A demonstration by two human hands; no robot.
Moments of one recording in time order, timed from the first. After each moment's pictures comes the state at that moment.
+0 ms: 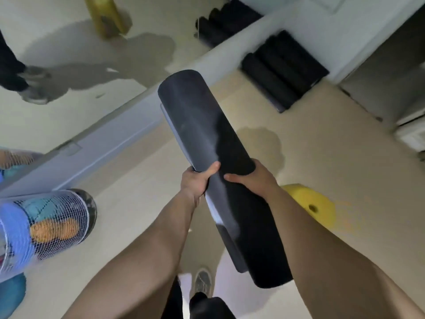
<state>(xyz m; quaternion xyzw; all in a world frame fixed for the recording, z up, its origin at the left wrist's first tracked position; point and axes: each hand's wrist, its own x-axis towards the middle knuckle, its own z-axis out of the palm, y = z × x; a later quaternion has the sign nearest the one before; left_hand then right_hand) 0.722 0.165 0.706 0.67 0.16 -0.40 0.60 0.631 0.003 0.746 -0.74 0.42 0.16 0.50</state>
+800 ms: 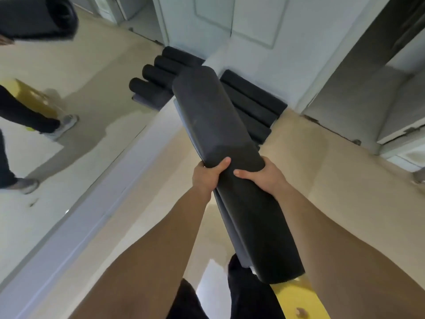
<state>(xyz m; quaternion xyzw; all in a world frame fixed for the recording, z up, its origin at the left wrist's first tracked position) 0.991 -0.471 0.713 0.70 0.04 -0.43 0.56 0.864 -0.599 0.731 -0.67 0.51 0.06 0.54</state>
